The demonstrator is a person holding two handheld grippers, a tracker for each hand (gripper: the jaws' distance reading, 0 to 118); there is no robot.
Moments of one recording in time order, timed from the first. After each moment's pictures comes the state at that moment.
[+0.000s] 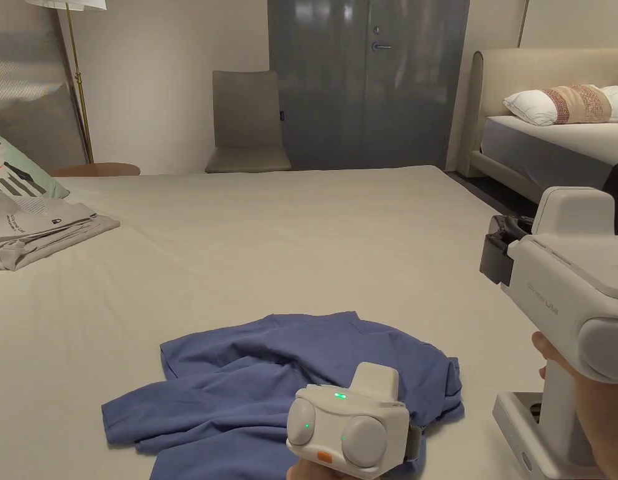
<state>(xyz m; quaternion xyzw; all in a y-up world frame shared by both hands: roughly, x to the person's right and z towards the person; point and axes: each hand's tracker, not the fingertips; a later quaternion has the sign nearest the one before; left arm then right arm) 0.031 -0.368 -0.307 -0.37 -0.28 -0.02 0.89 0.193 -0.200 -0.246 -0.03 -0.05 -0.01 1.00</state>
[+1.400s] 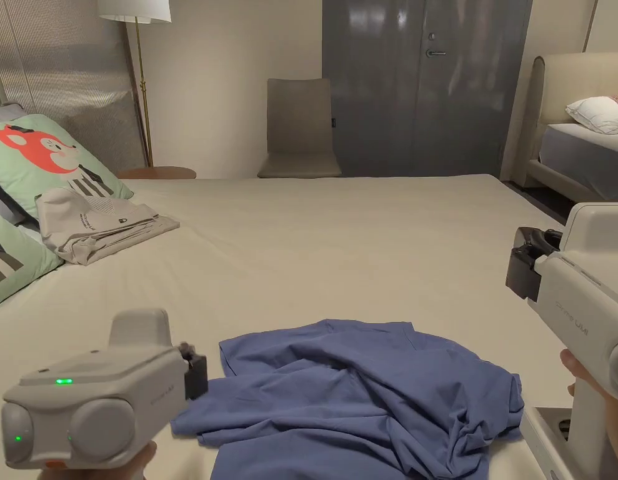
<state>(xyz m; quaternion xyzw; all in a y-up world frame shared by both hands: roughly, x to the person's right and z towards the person) -0.221 -0.294 -0.279 -0.27 -0.03 0.05 0.96 0.158 -0.207 -0.261 -0.03 -0.02 -0.01 1.00</state>
